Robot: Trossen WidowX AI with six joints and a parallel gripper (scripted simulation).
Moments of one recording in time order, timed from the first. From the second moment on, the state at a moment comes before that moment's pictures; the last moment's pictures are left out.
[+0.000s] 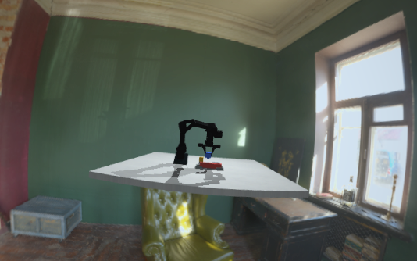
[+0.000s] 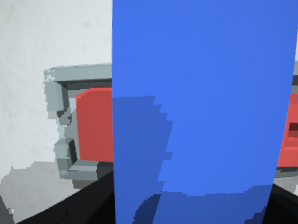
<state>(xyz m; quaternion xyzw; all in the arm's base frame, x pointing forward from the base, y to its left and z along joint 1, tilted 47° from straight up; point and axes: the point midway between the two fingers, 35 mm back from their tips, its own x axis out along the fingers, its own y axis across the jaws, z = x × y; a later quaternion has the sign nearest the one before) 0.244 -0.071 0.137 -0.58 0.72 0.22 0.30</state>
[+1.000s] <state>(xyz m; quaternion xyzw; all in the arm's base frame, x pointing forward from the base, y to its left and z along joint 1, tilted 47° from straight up) 0.241 -0.097 0.114 -0.58 0.72 0.22 0.31</state>
